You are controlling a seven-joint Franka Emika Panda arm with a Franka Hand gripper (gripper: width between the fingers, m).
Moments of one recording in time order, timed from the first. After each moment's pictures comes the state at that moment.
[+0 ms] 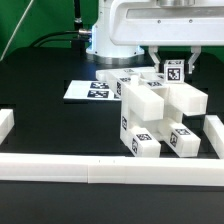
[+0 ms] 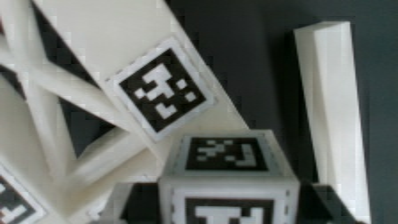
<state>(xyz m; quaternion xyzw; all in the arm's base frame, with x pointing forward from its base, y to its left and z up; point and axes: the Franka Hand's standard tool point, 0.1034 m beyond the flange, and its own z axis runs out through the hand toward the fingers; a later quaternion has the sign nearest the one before) 0.542 0.069 0.113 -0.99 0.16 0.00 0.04</state>
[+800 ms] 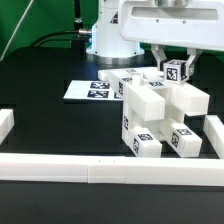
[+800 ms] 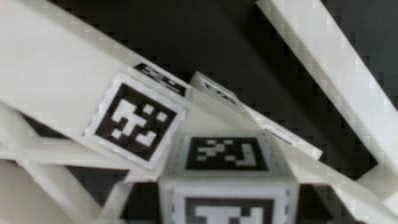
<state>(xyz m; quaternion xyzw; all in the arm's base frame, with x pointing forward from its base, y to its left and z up) 0.541 0.072 0.113 -0.92 0.38 0.01 0.04</state>
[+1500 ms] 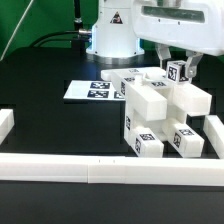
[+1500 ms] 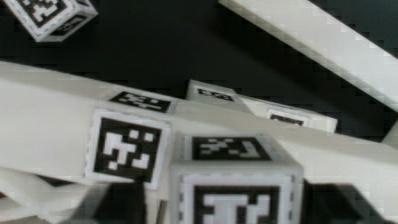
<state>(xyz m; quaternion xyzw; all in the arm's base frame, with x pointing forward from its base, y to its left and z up) 0.541 0.075 0.113 -0.86 0.50 0.02 0.05</state>
